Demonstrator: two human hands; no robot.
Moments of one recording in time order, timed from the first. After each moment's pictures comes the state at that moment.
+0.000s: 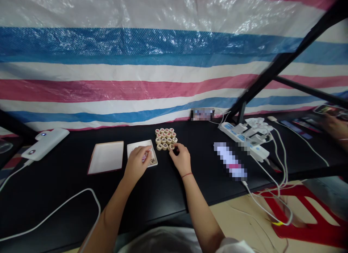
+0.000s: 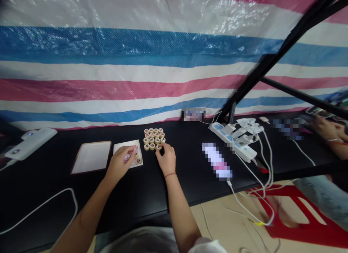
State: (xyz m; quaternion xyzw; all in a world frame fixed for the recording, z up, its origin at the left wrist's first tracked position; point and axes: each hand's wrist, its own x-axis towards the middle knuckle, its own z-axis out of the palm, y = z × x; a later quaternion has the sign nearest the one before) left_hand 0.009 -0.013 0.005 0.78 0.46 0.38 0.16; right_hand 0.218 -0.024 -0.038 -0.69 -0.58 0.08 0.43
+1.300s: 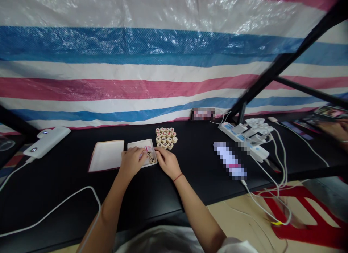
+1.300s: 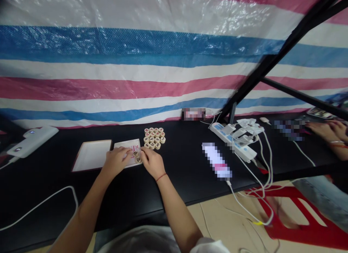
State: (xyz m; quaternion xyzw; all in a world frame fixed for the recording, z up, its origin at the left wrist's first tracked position) left_hand -0.004 -0.006 -0.002 0.79 0.58 0.16 0.07; right_hand 0.175 -0.036 -0.014 -0.57 -0.71 0.19 0.38
